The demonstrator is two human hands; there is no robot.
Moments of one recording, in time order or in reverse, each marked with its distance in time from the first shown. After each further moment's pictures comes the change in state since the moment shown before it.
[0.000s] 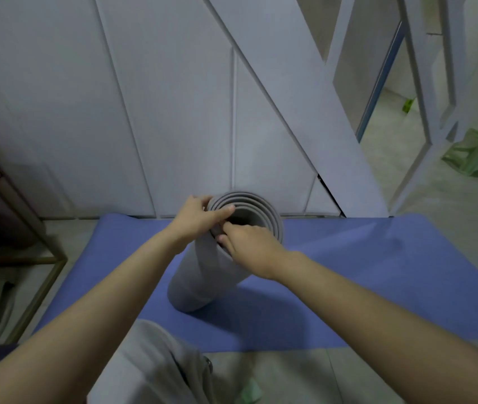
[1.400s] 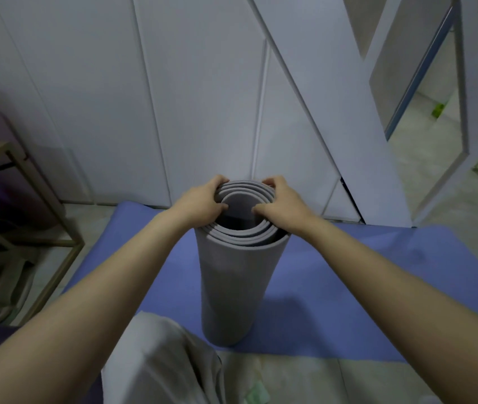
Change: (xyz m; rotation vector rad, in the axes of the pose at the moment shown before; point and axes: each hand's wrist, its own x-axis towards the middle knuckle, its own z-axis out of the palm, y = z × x) left_hand 0.030 -0.016 -0.047 0.590 0.014 0.031; right_hand 0.054 0.021 -0.028 0.489 0.136 0.385
